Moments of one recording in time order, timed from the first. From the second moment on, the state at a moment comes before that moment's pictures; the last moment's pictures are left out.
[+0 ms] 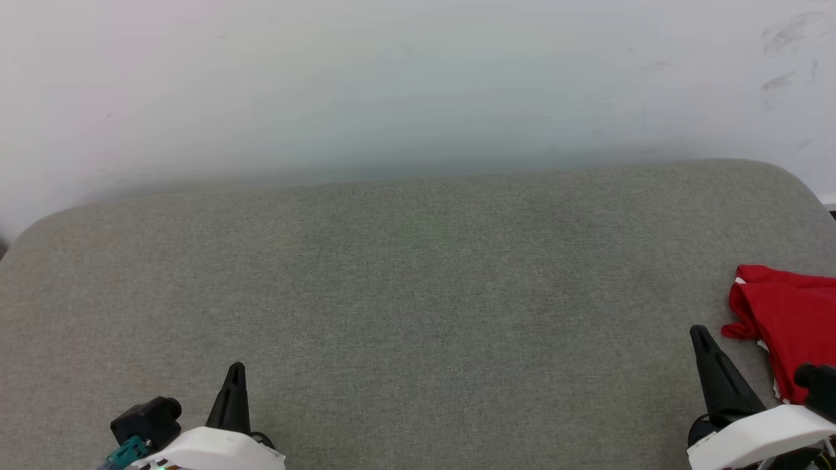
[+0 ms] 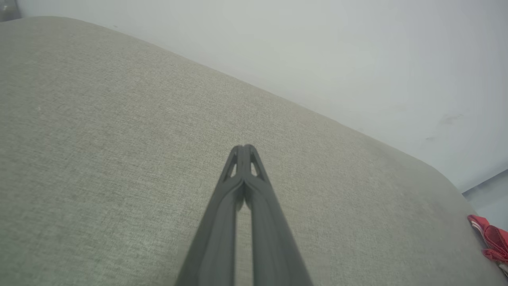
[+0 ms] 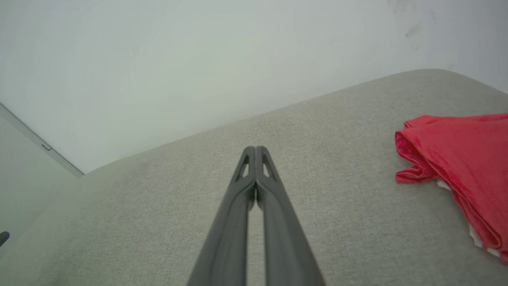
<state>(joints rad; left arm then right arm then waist) 0.03 0.20 -0.18 0.17 -0.69 0.13 -0.17 0.08 -0.12 -0.04 -0.02 0.48 0.13 0.04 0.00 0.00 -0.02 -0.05</state>
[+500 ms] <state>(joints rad) 0.00 0.17 -0.12 0.19 -0.88 0.07 -0.12 0.04 -0.11 -0.05 0.04 0.72 0.13 0.05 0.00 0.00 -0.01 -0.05</state>
